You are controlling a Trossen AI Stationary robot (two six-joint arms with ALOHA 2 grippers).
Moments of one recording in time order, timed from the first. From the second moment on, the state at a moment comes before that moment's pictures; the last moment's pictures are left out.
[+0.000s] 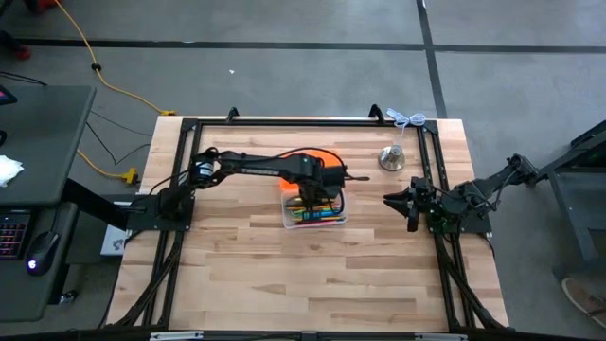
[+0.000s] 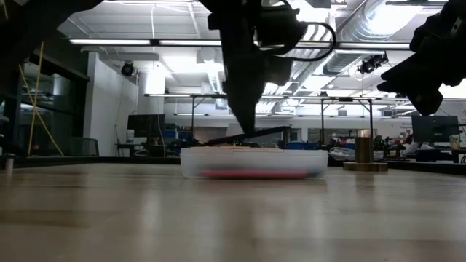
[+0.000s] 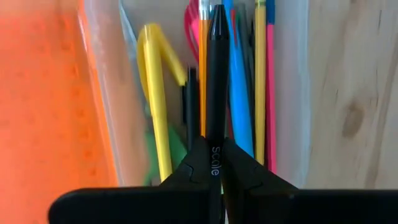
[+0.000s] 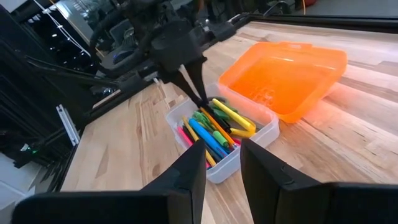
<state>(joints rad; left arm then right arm) 0.08 2.20 1.94 -1.10 0.05 0.05 0.47 0.12 0.12 -0.28 0.64 0.68</state>
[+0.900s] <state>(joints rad) 0.08 2.26 1.94 -1.04 0.12 0.04 0.47 0.12 0.12 -0.27 0.60 0.71</state>
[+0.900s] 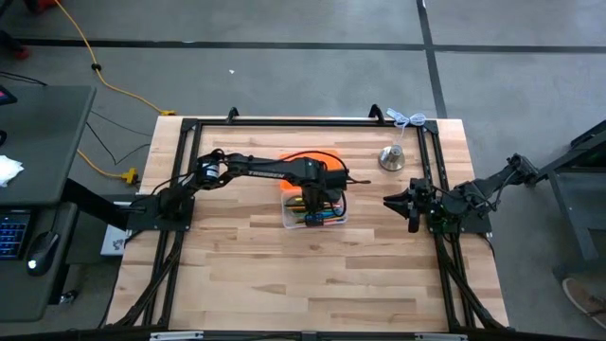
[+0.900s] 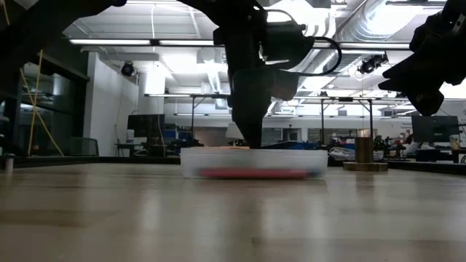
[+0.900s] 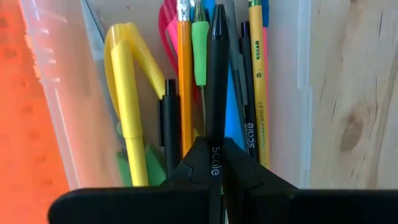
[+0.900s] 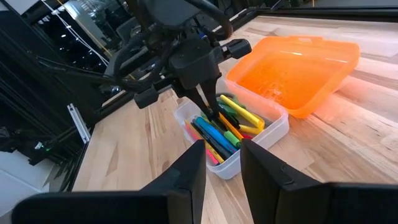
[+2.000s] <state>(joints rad) 0.08 2.26 2.13 -1.23 0.03 0.04 0.47 0.12 0.12 -0.27 0.59 0.71</state>
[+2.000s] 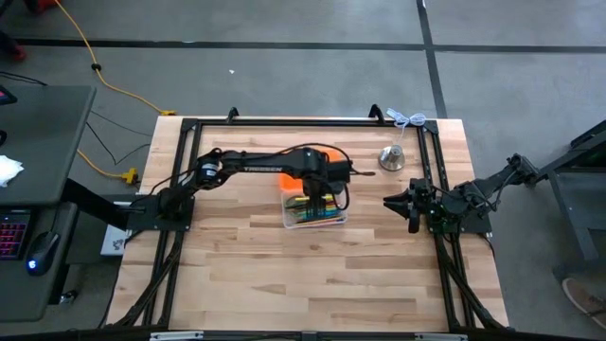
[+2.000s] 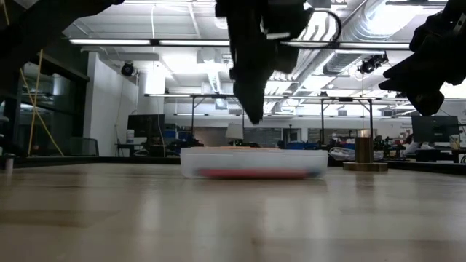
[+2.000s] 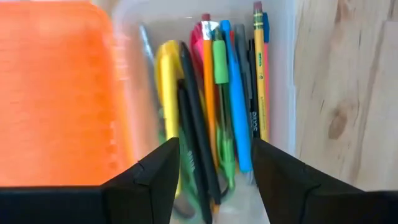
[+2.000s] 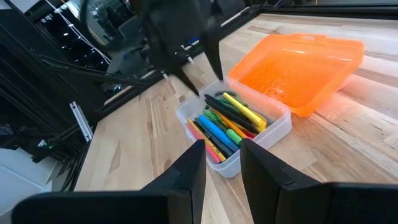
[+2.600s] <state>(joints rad) 0.08 2.17 2.34 -1.54 -0.13 -0.04 0.47 0.12 0.12 -0.26 0.59 0.71</state>
